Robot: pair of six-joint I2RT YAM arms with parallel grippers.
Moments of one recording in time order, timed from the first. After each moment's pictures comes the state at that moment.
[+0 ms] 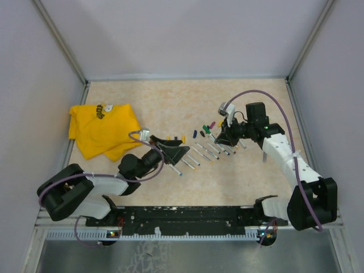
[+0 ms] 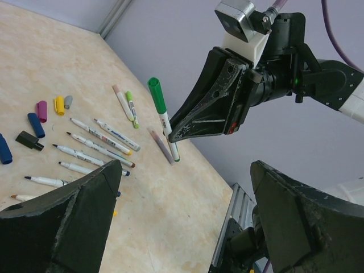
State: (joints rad) left arm -0.84 1.35 0.25 1.38 0.05 -0.80; right arm 0.23 1.24 0.94 -0.52 -0.77 -0.42
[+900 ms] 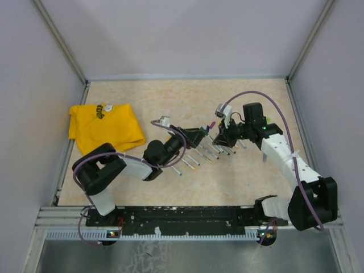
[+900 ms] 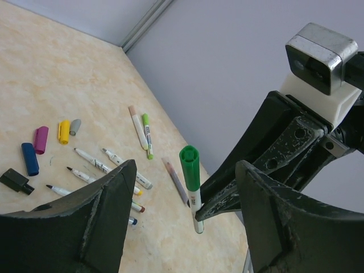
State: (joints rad) left arm -0.90 1.73 0.59 1.39 -0.13 -0.81; right arm 0.27 1.24 0.94 -0.53 -0.77 -0.44
